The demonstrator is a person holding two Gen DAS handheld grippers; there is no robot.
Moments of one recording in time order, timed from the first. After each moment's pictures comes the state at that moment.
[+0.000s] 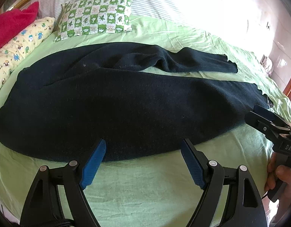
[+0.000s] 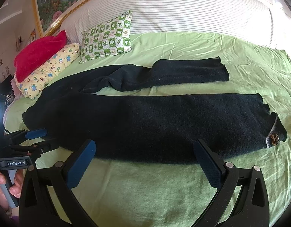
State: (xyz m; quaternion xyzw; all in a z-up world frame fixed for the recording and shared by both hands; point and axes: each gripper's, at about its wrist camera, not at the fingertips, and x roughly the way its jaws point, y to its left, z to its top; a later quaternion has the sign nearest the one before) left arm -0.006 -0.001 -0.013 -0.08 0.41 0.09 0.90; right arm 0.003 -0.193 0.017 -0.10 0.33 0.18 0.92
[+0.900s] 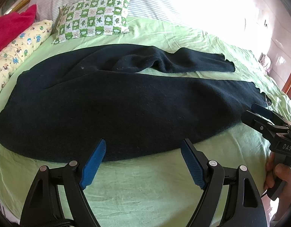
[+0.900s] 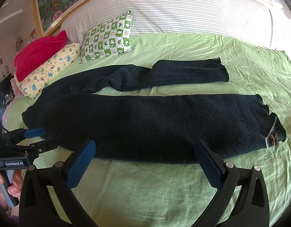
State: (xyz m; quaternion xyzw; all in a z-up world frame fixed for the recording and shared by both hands) left arm -0.010 -0.004 -0.010 -0.08 0.41 0.08 0.91; right arm 0.002 -0.194 0.018 -0.11 0.33 0.18 0.92
